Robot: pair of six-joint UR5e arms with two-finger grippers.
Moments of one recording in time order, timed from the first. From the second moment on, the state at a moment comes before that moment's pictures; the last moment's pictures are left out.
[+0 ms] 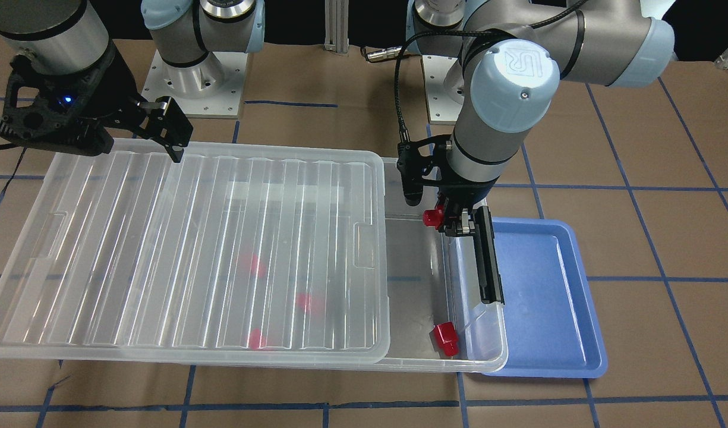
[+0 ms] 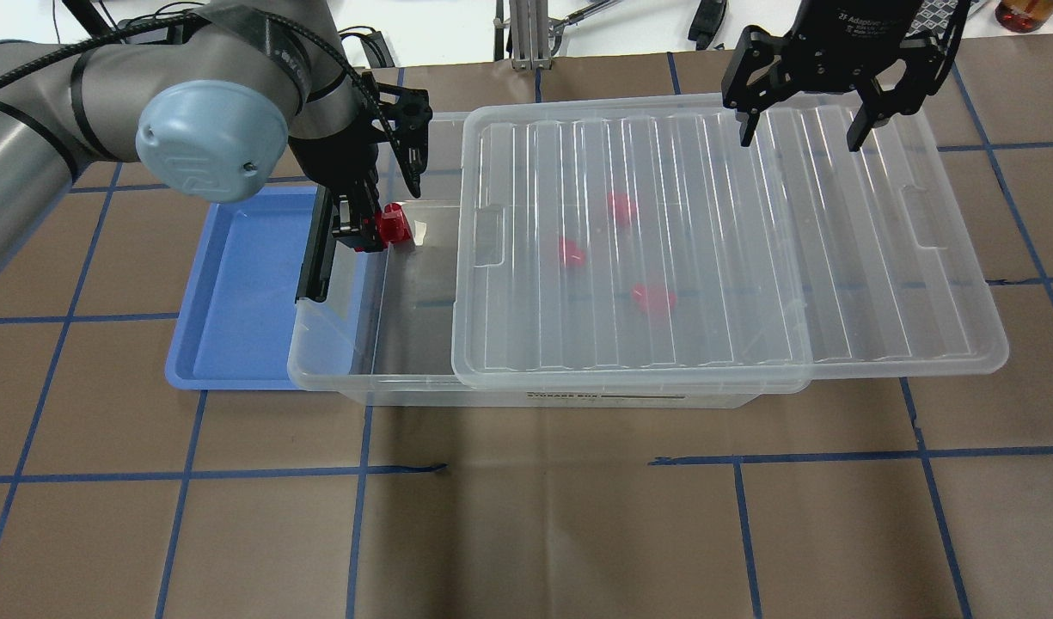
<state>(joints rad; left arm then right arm) -1.67 -1.79 -1.55 -1.46 1.58 1.39 1.58 -1.44 1.32 -1.37 -1.58 0.14</state>
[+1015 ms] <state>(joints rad) -1.33 -1.79 -1.57 -1.45 1.58 1.73 1.54 -1.44 1.32 -1.37 -1.58 0.08</state>
